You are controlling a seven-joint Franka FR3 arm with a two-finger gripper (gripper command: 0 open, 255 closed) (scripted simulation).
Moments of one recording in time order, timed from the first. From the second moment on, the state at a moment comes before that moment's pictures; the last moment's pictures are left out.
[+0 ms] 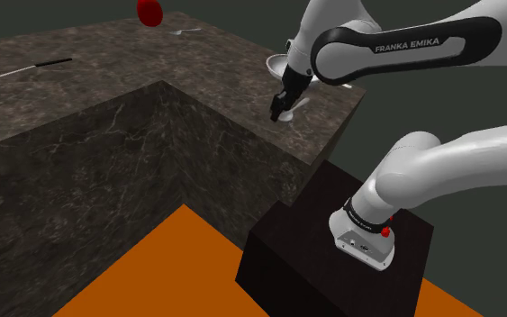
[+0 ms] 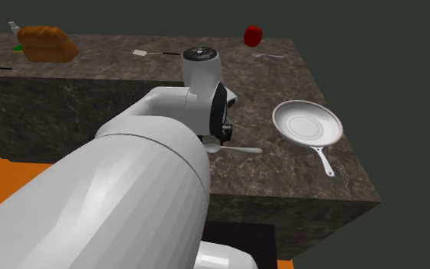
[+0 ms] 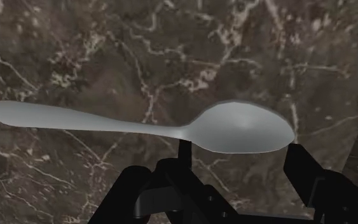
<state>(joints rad) -0.03 -0.70 0.10 -2.71 0.03 2.17 -0.01</state>
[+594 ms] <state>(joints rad) -0.03 -0.73 0.09 -2.60 0.03 2.03 -0.01</state>
